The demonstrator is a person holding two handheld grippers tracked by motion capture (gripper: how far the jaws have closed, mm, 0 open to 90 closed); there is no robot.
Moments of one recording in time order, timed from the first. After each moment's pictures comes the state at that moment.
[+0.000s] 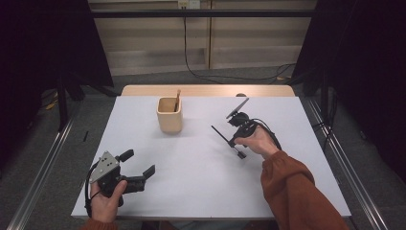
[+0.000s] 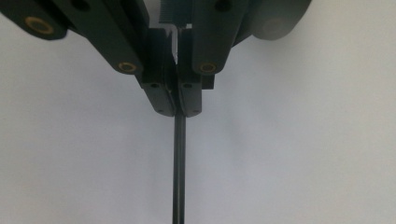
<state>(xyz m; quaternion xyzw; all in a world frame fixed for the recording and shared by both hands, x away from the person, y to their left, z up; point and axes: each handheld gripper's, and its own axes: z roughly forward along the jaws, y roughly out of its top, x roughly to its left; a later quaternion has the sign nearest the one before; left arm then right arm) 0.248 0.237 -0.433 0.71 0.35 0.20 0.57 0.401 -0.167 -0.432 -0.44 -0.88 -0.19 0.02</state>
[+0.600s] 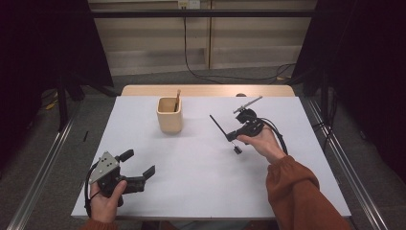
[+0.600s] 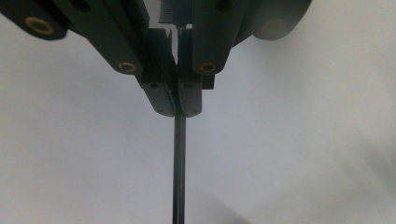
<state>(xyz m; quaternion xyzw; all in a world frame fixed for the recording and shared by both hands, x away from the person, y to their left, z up) 0.247 0.237 -0.432 0.72 0.35 0.20 0.57 0.387 -0.182 -0.415 -0.42 -0.85 -0.32 0.00</state>
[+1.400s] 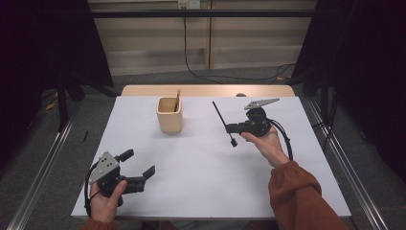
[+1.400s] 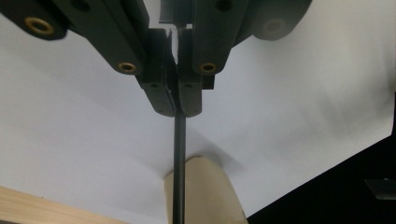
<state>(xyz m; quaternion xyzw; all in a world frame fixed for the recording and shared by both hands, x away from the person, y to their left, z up) 0.247 0.237 -0.432 0.72 0.35 0.20 0.57 0.371 -0.198 -0.403 -0.37 -0.80 -0.47 -0.05</state>
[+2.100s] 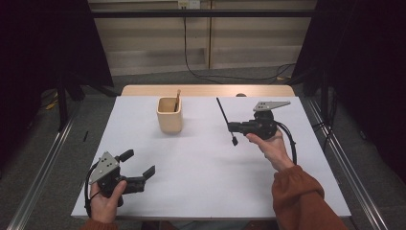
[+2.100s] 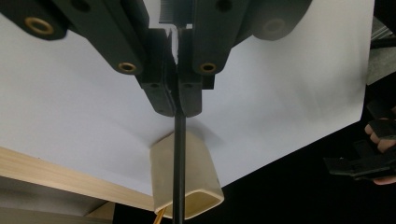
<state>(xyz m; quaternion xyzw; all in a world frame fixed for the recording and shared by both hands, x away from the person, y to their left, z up) 0.247 0.236 -0.432 0.72 0.35 0.20 0.57 0.353 -0.209 -0.394 -0.34 -0.78 -0.53 -0.06</state>
